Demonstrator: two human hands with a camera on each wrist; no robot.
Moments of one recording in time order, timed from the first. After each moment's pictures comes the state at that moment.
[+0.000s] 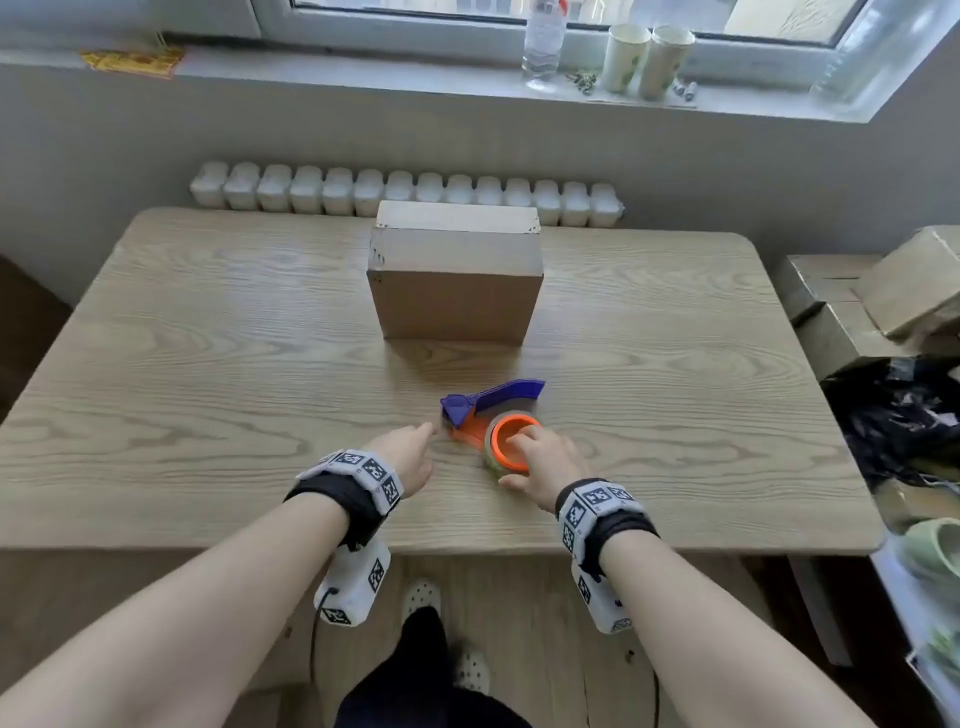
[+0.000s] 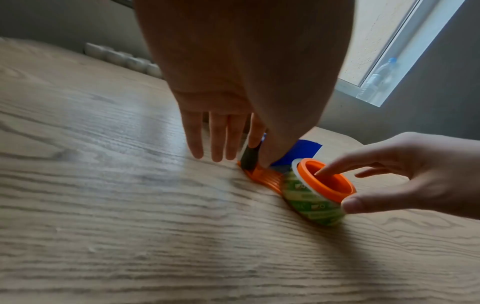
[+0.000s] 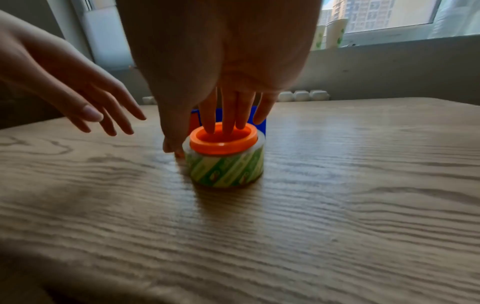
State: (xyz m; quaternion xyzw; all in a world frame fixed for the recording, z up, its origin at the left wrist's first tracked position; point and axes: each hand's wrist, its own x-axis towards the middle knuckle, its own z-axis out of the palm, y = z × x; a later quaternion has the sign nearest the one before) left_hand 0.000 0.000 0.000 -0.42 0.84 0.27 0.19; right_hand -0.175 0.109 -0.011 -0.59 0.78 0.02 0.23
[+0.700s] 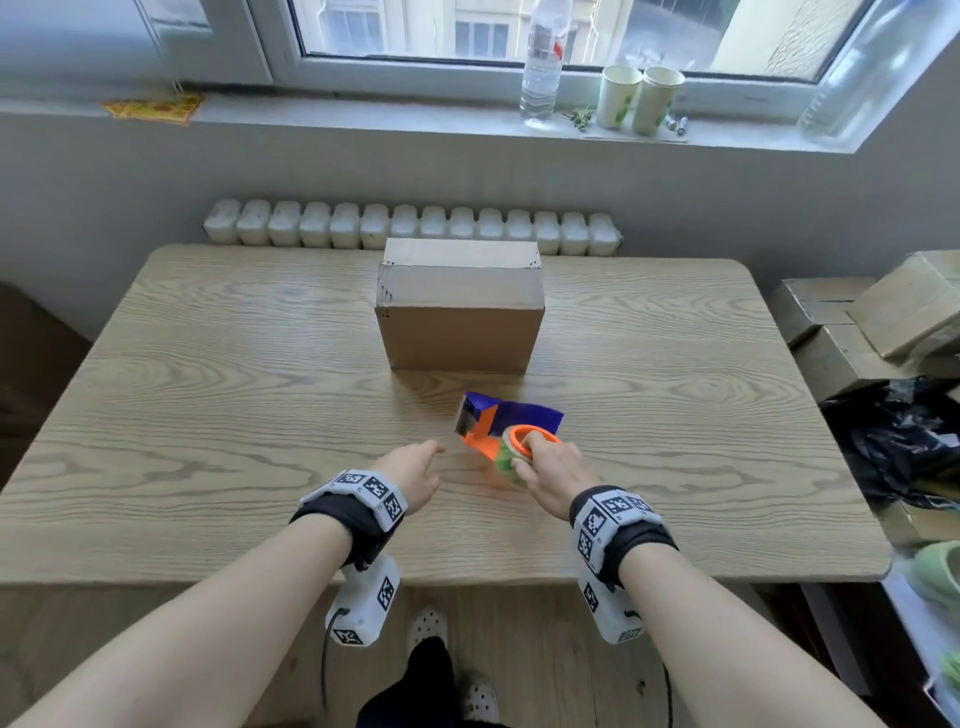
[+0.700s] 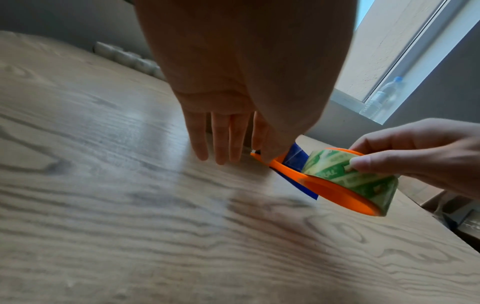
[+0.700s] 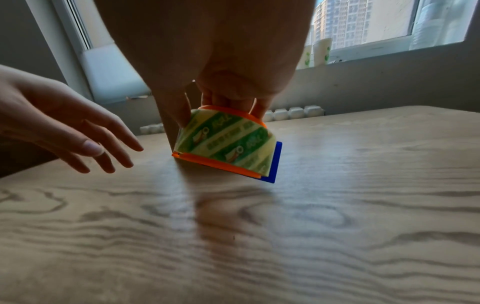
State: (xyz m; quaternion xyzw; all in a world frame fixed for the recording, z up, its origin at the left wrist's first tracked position) left_hand -0.003 -0.011 0.015 -0.43 0.84 0.29 0.18; right_hand -0.180 0.094 0.025 -0.54 0.80 -0.06 0.27
